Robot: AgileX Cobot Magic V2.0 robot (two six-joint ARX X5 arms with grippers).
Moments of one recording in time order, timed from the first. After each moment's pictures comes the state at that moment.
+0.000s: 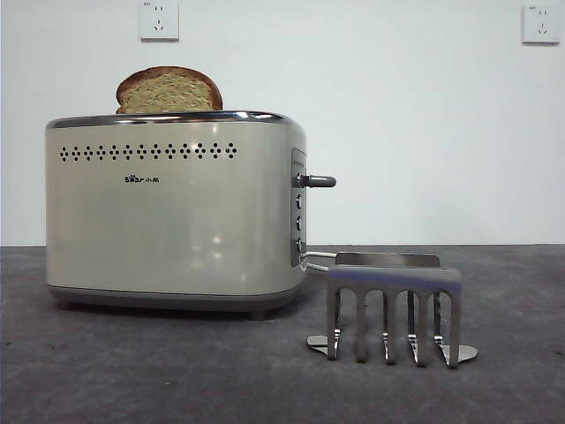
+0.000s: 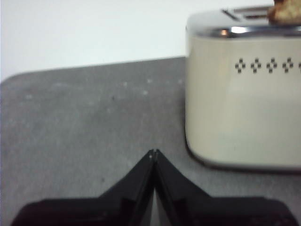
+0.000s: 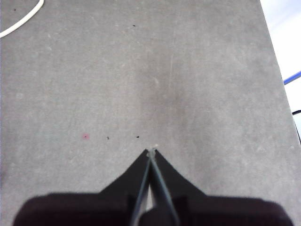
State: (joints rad) left arm -0.03 0.01 0.02 -0.16 0.00 0.05; right arm 0.31 1.12 1.27 -1.04 0.44 0.09
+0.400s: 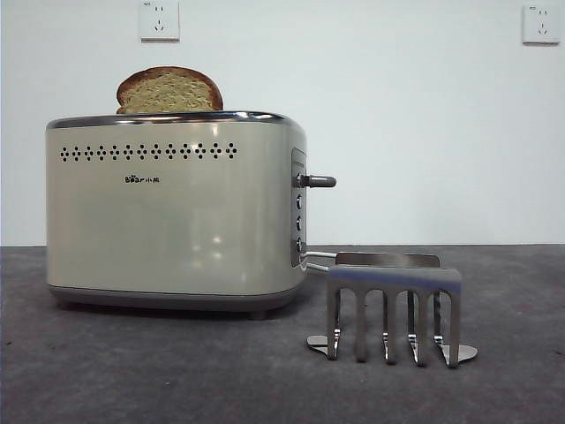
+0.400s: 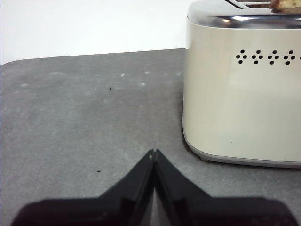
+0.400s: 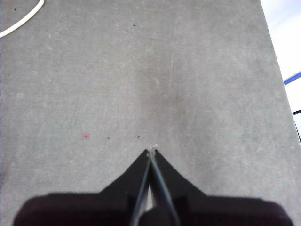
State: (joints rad) left arm -0.03 0.01 0.02 -0.17 0.01 0.02; right arm 0.31 1.12 1.27 -1.04 0.44 0.09
